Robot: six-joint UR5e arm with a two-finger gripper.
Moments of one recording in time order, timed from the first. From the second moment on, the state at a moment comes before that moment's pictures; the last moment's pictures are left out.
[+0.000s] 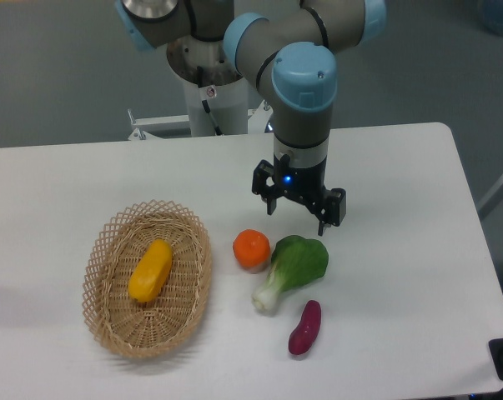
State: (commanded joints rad) arm 2.49 -1.76 -1.70 -1.06 1.51 1.02
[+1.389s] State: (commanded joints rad) arm 2.09 -1.94 -1.79 -0.79 1.47 0.51
